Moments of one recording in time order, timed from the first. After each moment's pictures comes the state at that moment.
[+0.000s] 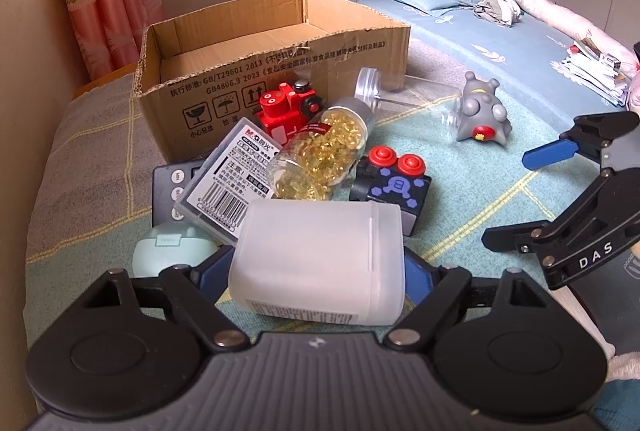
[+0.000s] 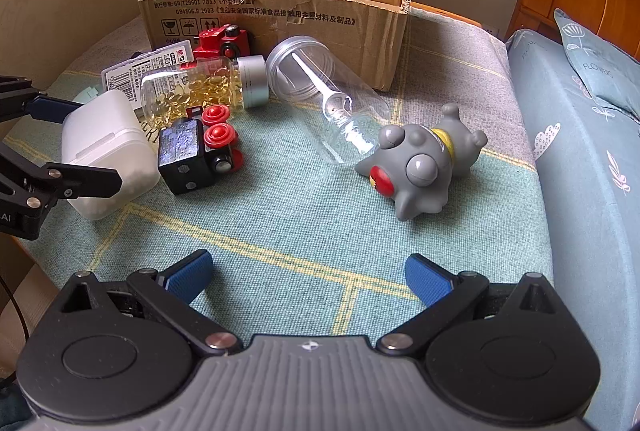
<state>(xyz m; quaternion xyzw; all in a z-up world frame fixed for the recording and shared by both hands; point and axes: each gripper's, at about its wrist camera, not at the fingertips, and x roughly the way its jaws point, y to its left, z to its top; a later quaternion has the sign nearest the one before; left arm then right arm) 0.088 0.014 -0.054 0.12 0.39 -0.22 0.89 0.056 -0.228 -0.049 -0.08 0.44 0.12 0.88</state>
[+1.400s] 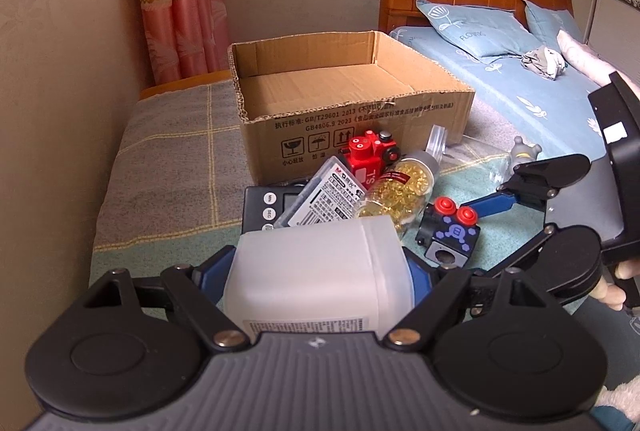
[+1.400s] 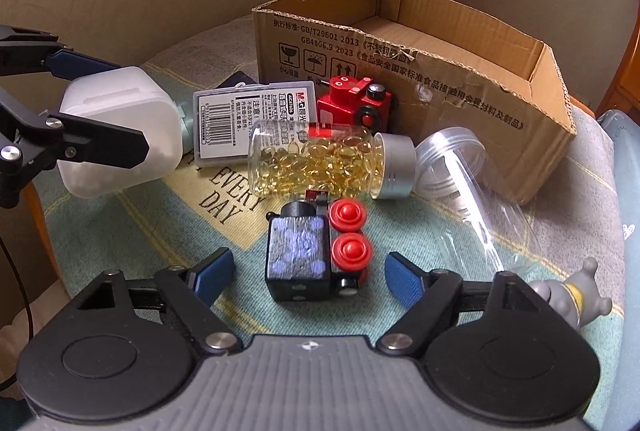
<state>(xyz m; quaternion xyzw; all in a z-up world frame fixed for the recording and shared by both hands) 0.088 0.060 -0.018 0.06 0.37 -0.15 0.91 0.107 -0.173 -0.053 -0.14 0.41 0.25 0.86</state>
